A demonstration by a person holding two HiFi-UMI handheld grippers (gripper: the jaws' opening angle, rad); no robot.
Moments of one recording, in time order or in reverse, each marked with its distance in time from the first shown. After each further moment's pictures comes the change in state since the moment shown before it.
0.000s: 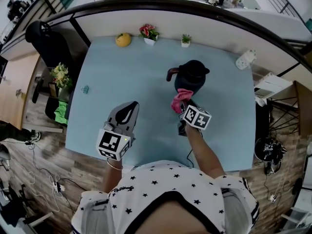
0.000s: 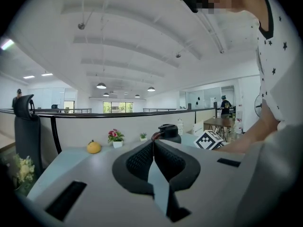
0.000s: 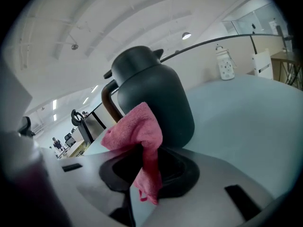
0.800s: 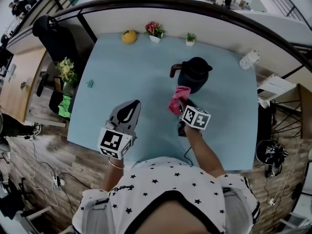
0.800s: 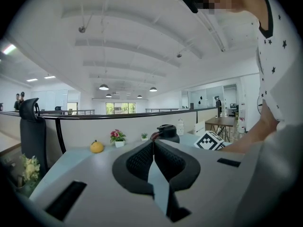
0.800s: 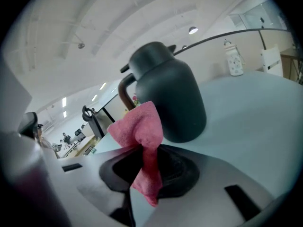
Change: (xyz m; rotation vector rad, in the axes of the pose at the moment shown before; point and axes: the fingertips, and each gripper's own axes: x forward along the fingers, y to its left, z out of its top) left arm -0.018 -0.012 0.003 0.006 -0.001 0.040; right arm -0.009 0.030 -0.017 -0.033 0.050 0.101
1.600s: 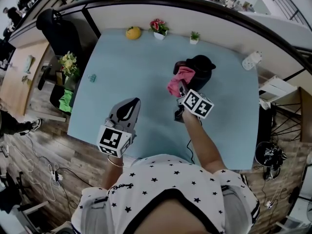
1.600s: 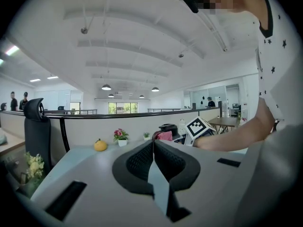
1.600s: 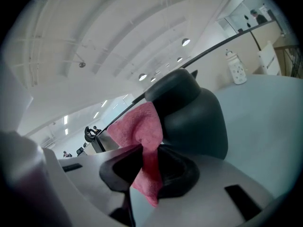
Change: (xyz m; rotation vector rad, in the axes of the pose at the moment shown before) left arm -0.015 0.003 -0.004 -0.009 0.001 0.026; right arm 0.005 0.041 0.077 0.089 -0.186 0.038
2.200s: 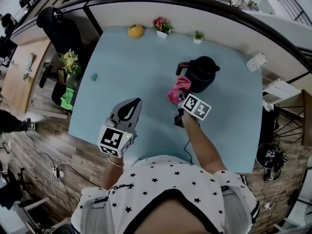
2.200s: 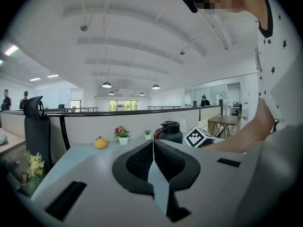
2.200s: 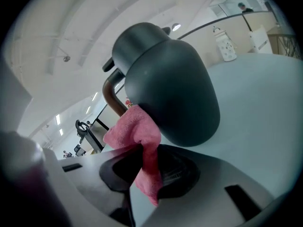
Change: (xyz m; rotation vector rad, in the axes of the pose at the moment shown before) left arm 0.010 0.006 -0.006 -0.004 0.034 0.005; right arm 0.021 -0.039 -0.062 0.090 0.159 -0.075
